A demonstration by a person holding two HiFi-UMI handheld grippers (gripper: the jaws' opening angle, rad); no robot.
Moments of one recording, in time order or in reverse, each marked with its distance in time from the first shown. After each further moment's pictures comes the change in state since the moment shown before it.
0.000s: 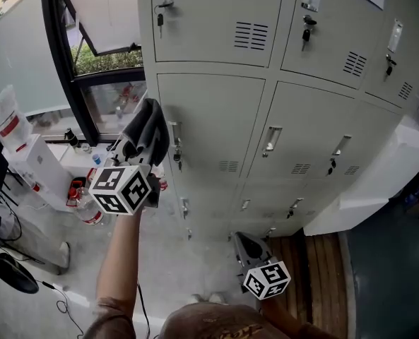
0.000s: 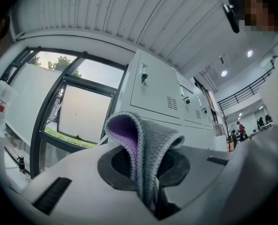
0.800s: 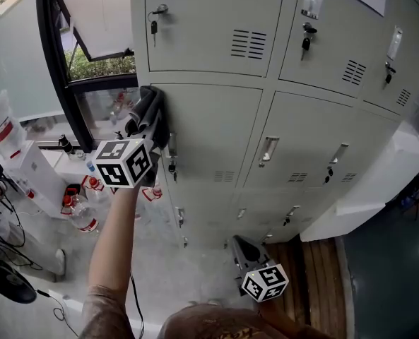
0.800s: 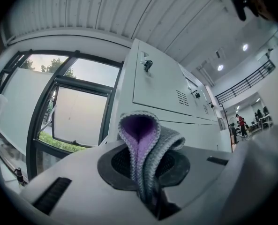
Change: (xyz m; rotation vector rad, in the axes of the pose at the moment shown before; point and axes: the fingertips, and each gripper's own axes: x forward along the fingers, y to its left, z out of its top) left arm 0.076 0.021 0.014 0.069 0.020 -0.019; right arm 0.018 -0.016 0.006 0.000 0.002 -0.017
